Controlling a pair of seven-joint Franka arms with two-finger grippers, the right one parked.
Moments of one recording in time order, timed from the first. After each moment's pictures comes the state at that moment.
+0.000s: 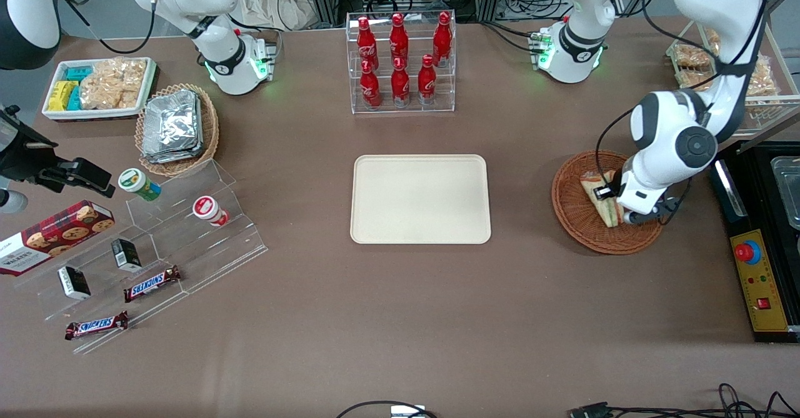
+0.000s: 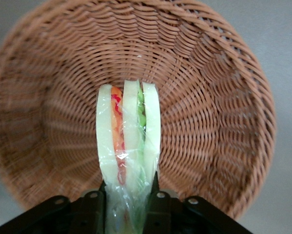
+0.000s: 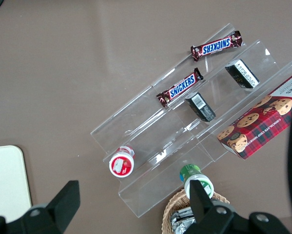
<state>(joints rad) 0.08 0.12 -0.10 -2.33 0.04 2.29 -0.35</state>
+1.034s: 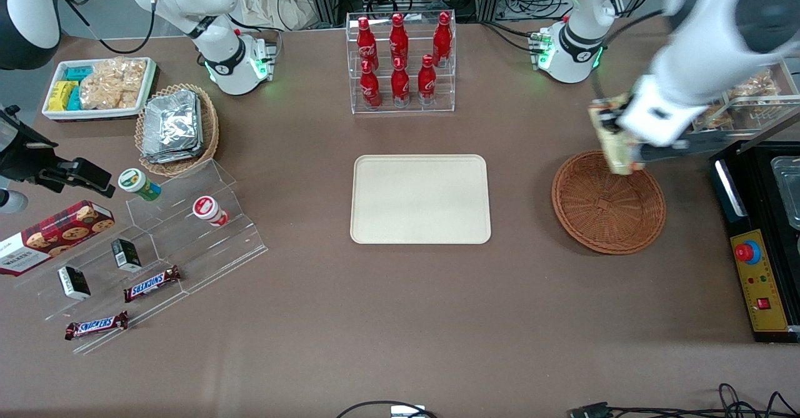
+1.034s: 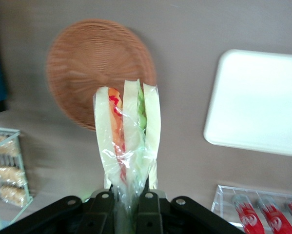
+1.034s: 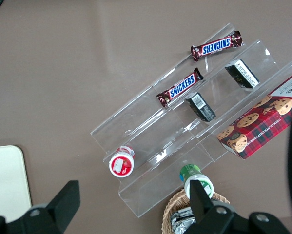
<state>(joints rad) 0.03 0.04 -0.41 -1.62 0.03 1.40 -0.44</state>
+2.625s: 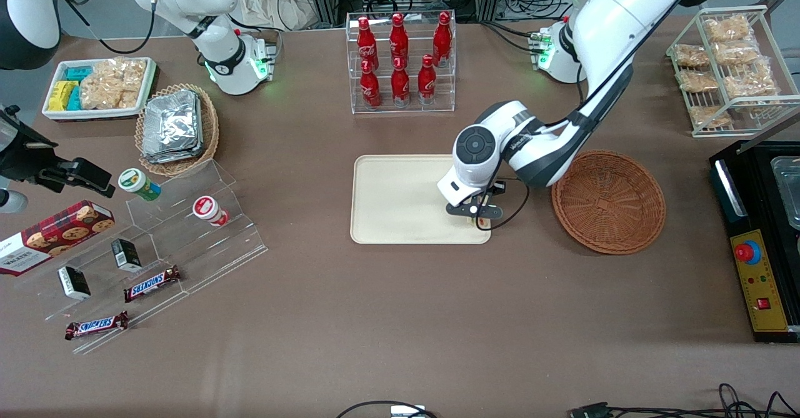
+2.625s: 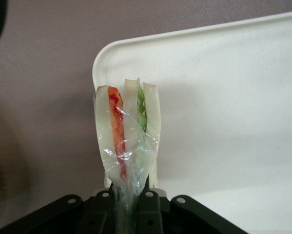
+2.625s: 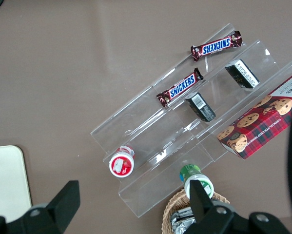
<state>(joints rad) -0.01 0.58 -0.70 -1.91 0.46 2.13 -0.81</state>
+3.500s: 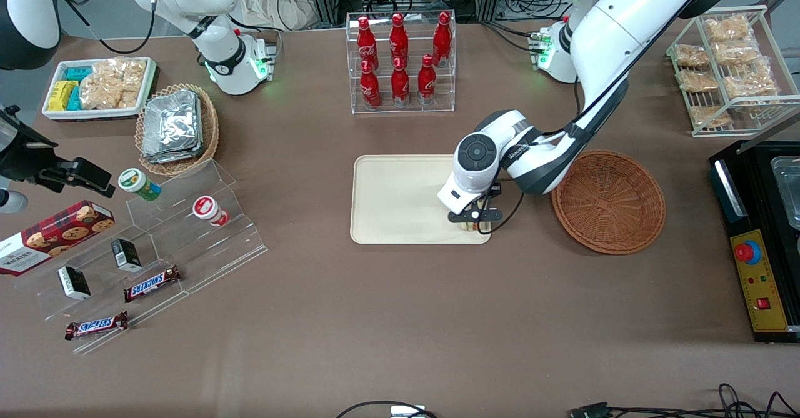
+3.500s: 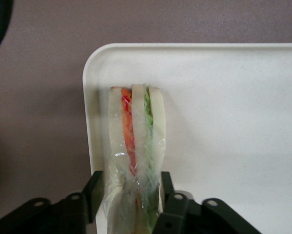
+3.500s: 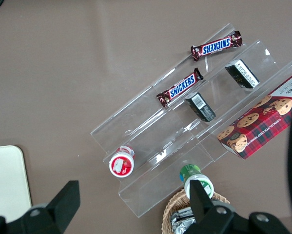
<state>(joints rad) -0.01 0.61 -0.69 -1.90 0.46 2.17 -0.94</state>
